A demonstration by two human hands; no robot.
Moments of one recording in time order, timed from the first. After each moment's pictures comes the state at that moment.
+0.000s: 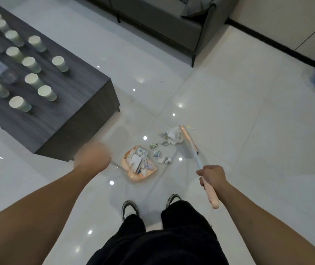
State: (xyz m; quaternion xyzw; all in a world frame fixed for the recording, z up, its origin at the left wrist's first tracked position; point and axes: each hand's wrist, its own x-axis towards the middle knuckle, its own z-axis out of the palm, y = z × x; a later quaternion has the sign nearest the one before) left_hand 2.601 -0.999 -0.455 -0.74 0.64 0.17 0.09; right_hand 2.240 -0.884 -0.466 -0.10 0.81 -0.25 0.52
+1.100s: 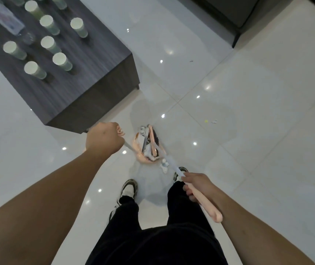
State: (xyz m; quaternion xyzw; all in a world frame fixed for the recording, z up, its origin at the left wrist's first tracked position) left_hand 2.572 -1.052 -0.482 -0.74 0.64 0.16 0.10; right_hand 2.262 -0.934 -0.532 -0.05 0.68 -0.09 0.73
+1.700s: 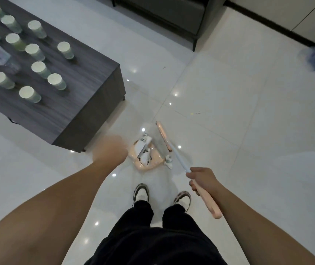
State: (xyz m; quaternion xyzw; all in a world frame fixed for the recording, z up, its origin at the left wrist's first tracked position) left_hand 2.681 -0.976 -0.472 -0.66 0.72 0.19 0.08; right_hand 2.406 -0.822 -0.473 -0.05 0.76 -0.26 0.60
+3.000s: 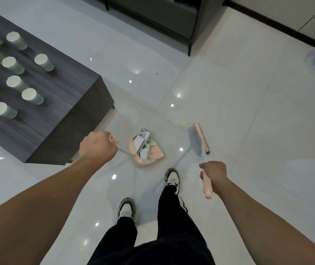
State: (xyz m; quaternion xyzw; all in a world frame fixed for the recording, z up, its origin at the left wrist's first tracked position) left_hand 2.546 -1.062 -0.460 -0.70 0.68 0.18 0.08; right_hand 2.217 -0.922 -0.503 -0.02 0.83 -0.28 0.49
